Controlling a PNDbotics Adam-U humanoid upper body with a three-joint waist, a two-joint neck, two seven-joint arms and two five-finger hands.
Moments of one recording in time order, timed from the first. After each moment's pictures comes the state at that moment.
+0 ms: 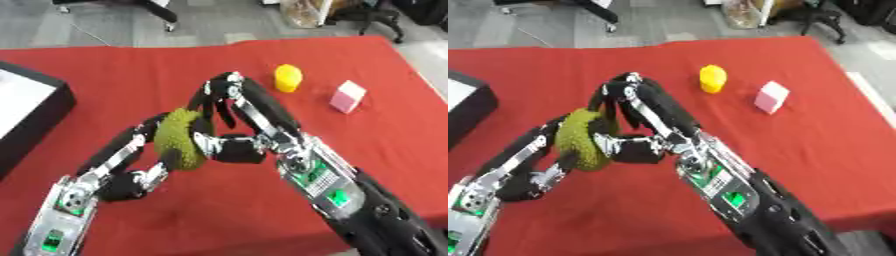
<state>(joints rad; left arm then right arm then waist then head) -0.33 0.16 -0.31 -1.65 -0.29 -0.38 -0.48 -0.49 -0.25 0.56 -1.88 0.45 0.01 -0.07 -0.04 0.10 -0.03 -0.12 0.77</state>
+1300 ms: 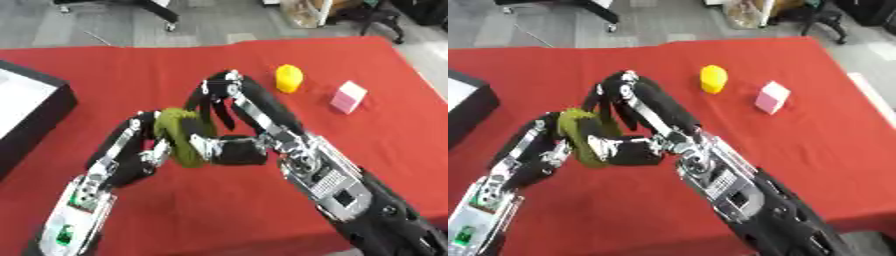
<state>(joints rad) -0.35 0.13 -0.32 -1.60 -0.03 -0.20 -0.26 -0.49 -0.26 0.57 -1.89 0.41 0.00 -0.01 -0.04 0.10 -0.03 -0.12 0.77</state>
